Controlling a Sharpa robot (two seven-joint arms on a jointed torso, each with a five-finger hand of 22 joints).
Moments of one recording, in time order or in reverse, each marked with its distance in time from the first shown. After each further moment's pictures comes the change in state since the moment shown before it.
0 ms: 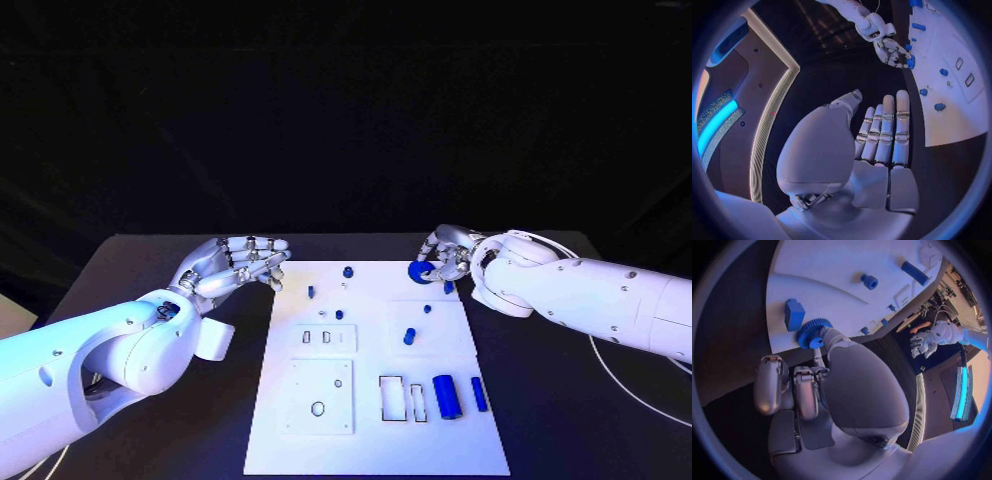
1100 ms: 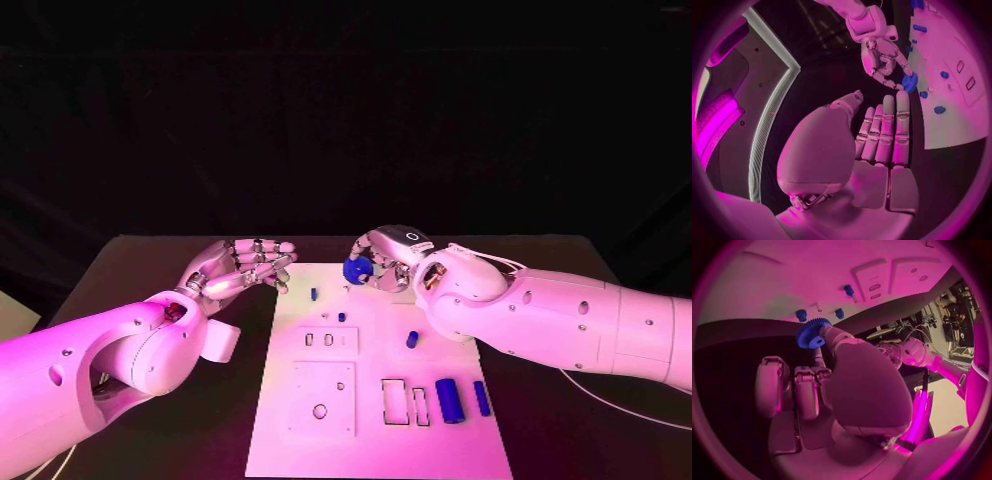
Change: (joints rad) left arm 0.000 0.014 0.000 -0.005 0.000 0.006 -0.004; left_hand 0.004 0.004 0.015 -0.004 0.000 0.000 0.000 0.000 0.000 0.000 0.000 0.000 0.000 -0.004 0.003 0.004 -0.004 0.000 -0.007 0.000 0.015 0.009; right arm -0.005 0.125 -0.004 0.177 -0.346 -0.199 -0.004; right_hand -0.062 -0.058 0.122 -0.045 0.002 0.008 -0.008 0.007 -0.061 -0.003 -0.011 0.000 0.000 0.000 -0.007 0.000 0.000 0.000 0.007 -0.014 0.017 0.007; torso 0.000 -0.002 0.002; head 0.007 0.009
